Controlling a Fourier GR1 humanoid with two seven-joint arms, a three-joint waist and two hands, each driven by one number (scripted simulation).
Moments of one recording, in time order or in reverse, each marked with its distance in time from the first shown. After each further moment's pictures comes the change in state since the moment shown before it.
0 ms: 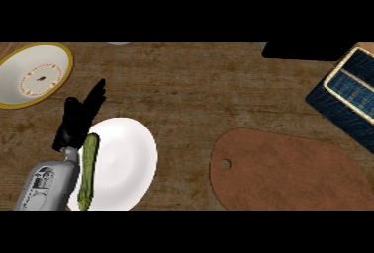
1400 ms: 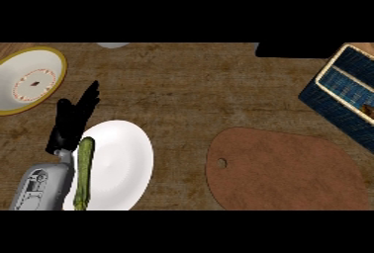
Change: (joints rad) left arm 0.020 0.009 0.030 -0.007 -0.001 -0.006 0.000; right arm -0.425 0.362 0.149 0.883 0.345 -0.017 -0.481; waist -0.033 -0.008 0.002
